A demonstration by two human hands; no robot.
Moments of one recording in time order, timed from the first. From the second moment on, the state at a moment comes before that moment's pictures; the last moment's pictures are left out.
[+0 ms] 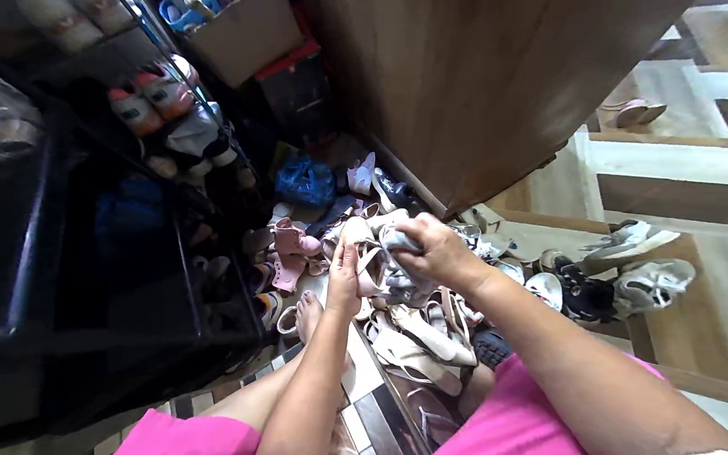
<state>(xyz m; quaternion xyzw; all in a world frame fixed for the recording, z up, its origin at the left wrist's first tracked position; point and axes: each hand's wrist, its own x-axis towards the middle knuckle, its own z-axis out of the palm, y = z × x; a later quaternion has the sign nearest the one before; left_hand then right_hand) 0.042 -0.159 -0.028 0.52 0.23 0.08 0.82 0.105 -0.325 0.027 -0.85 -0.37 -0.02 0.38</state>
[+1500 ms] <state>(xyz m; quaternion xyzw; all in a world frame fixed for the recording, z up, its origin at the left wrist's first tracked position) 0.037 -0.164 -0.045 0.23 0.30 0.00 0.93 0.096 -0.323 -0.012 -0.79 -0.53 -0.01 0.32</state>
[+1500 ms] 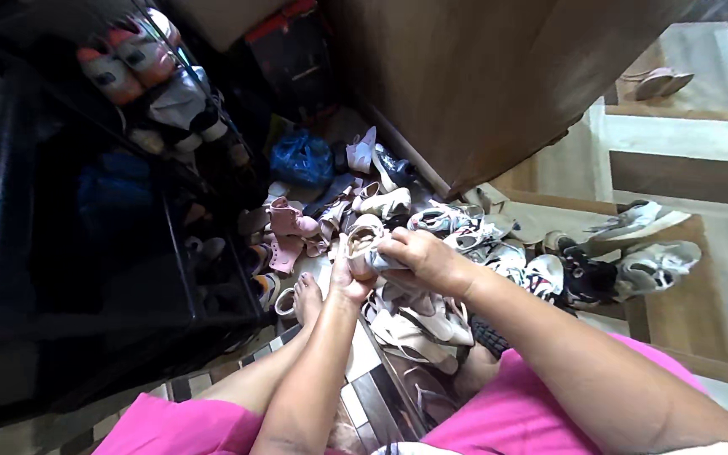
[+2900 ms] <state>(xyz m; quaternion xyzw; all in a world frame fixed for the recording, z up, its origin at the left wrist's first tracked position) 0.023 -0.162 -0.062 0.51 0.08 -0.15 0.85 0.147 -0.373 0.023 -0.92 -0.25 0.04 0.31</state>
